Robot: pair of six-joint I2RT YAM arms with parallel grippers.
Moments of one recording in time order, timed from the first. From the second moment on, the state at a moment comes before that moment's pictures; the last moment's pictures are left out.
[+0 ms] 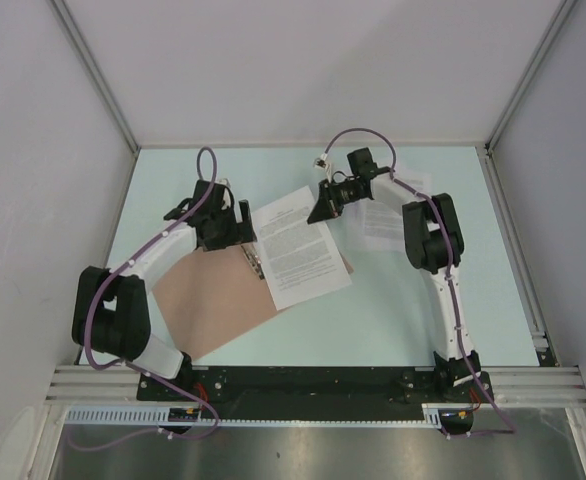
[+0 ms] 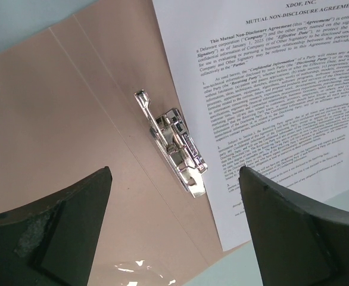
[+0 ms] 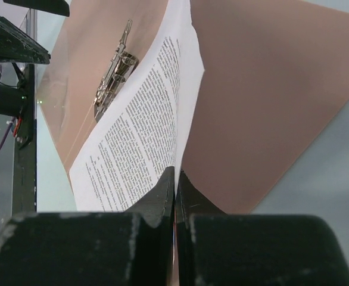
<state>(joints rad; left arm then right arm) -0.27 1.51 1.04 -0.47 0.06 -0.43 0.34 2.40 1.88 -0.48 -1.12 -0.22</state>
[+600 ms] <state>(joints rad) -0.24 1.51 0.96 -0.43 0.06 -0.45 0.40 2.54 2.15 -0.66 -1.09 -0.32</state>
